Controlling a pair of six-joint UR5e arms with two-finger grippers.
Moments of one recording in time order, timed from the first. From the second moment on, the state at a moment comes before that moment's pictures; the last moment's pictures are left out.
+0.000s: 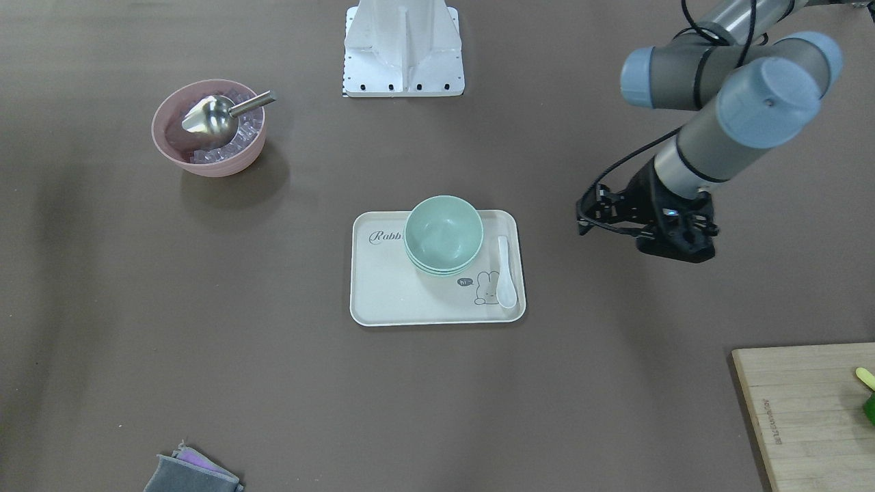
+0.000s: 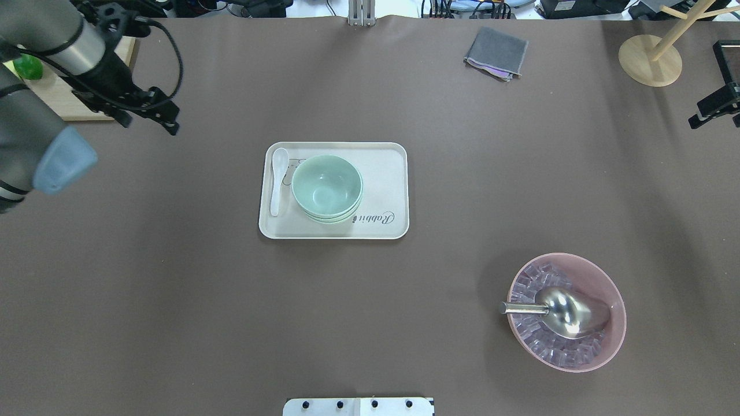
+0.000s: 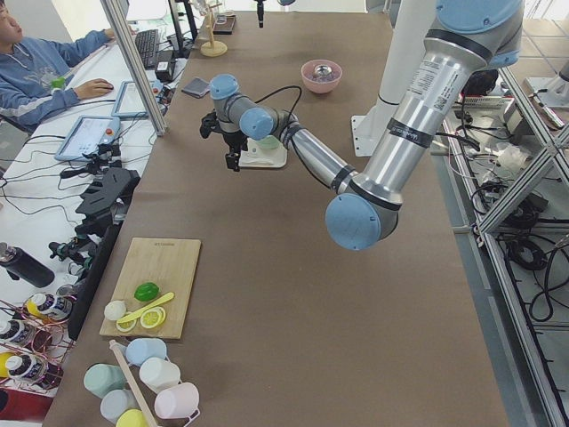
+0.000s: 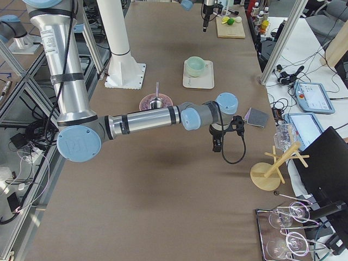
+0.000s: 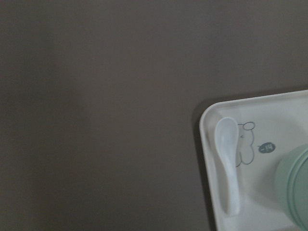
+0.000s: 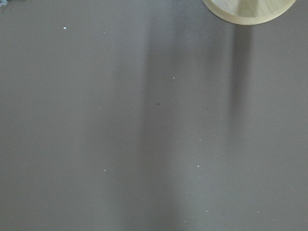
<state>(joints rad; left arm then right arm) -1.07 -2.00 -1.75 -1.48 -2.29 -0.44 1.36 -1.40 1.59 -1.51 2.39 0.23</state>
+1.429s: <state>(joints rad) -1.70 -1.59 -1.53 -1.43 -2.28 0.37 1.51 -1.45 1.44 -1.52 2.39 -0.10</state>
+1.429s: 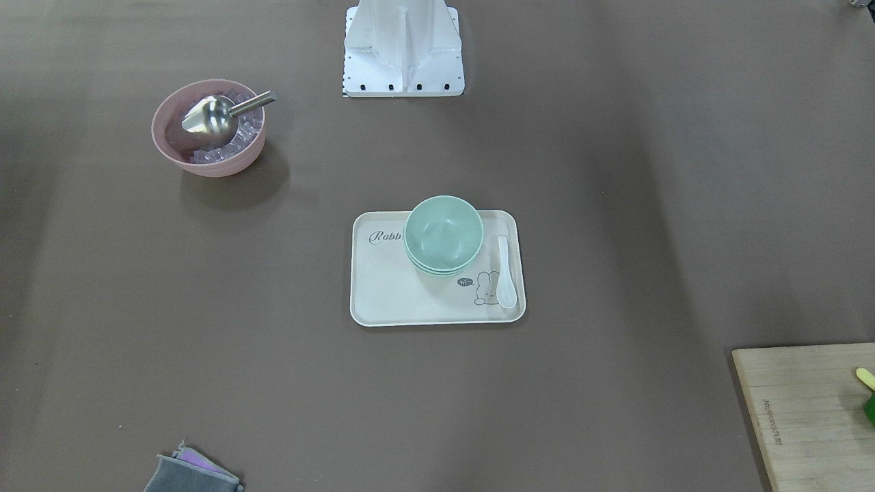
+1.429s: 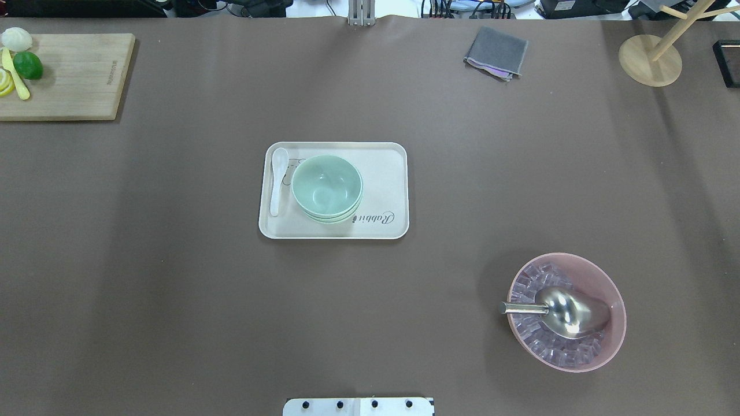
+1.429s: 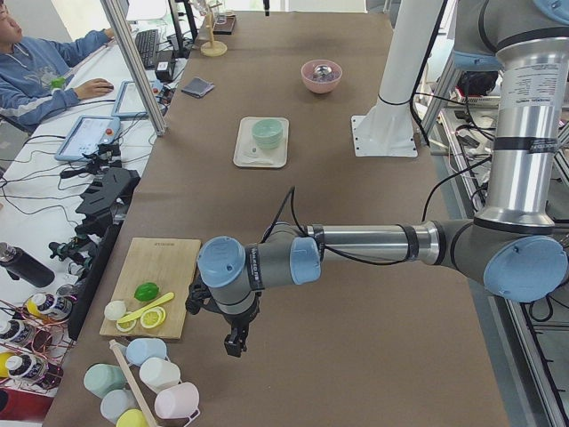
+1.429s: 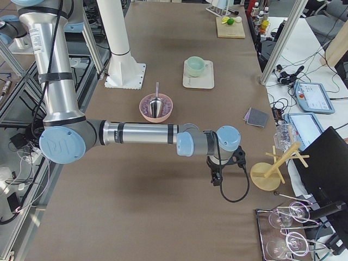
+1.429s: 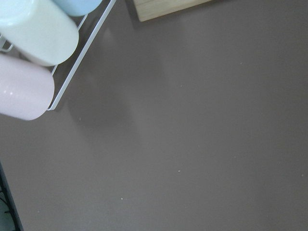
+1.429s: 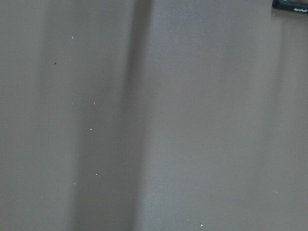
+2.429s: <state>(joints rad) -1.73 -1.43 -1.60 -1.55 -2.31 0.30 1.52 -1.46 1.46 -1.52 2.38 -0.05</state>
